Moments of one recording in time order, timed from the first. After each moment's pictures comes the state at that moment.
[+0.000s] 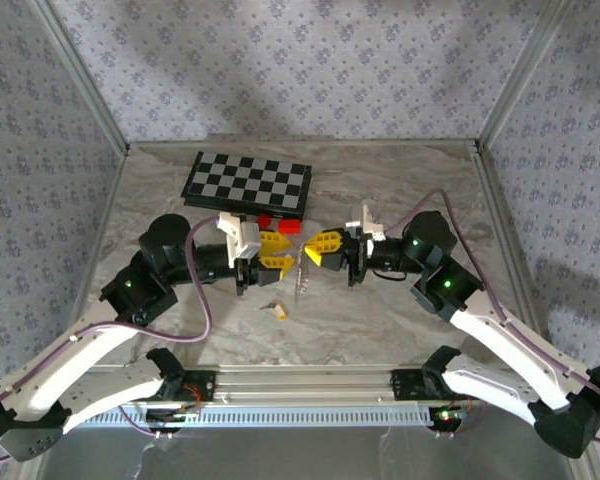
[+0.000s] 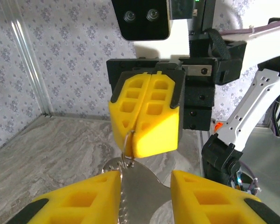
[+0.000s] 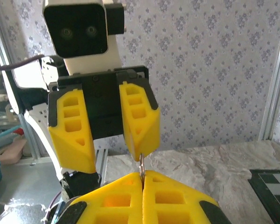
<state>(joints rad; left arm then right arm) -0.83 0.85 0.99 -0.20 0.57 0.05 0.70 0.92 0.85 0.21 -0.77 0.12</state>
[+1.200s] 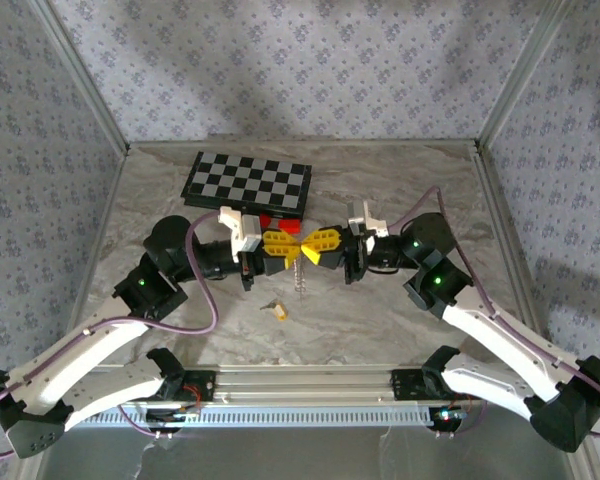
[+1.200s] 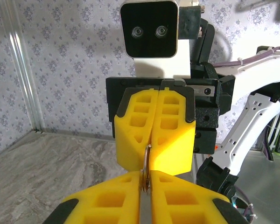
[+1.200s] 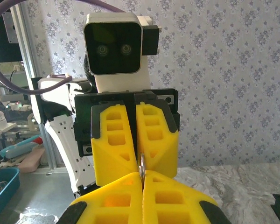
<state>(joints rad) -0.83 0.88 0.93 0.00 0.59 -0.05 0.71 0.96 0.83 0.39 -0.84 0.20</state>
